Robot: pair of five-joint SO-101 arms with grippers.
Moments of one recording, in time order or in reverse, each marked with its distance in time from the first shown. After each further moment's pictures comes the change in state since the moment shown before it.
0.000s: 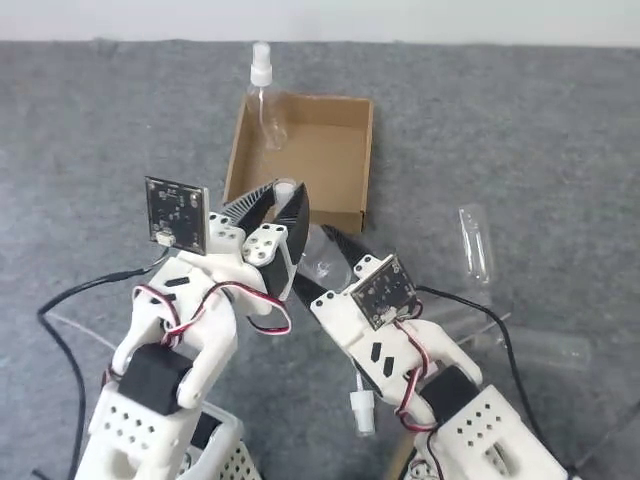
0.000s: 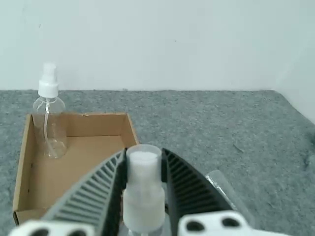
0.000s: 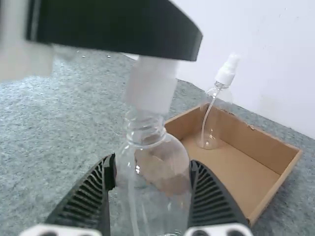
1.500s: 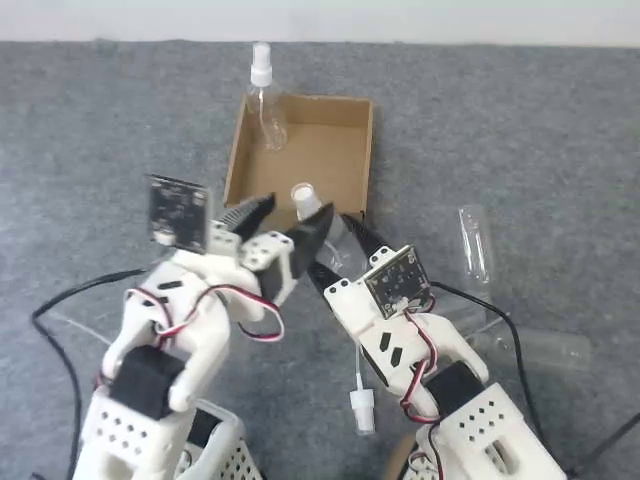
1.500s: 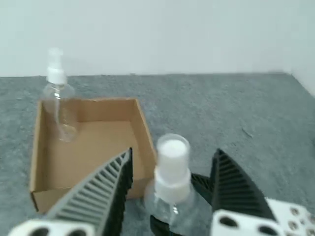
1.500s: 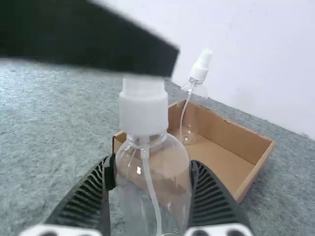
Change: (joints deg) left arm -2.1 -0.1 -4.2 8.2 -0.5; right arm 4.7 0.0 0.0 0.0 0.0
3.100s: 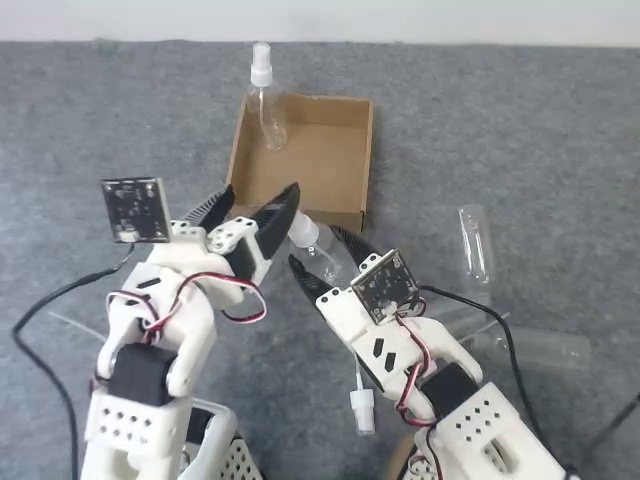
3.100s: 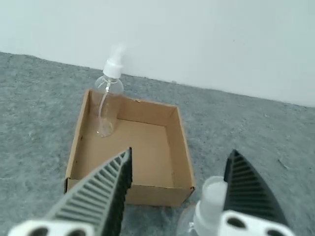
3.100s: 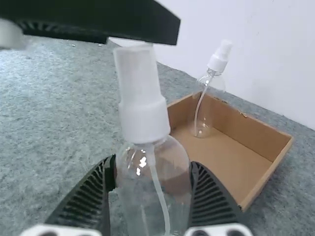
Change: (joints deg) left arm -7.9 -0.8 7.2 -4.4 3.8; right arm -3.2 0.2 0.4 0.1 0.1
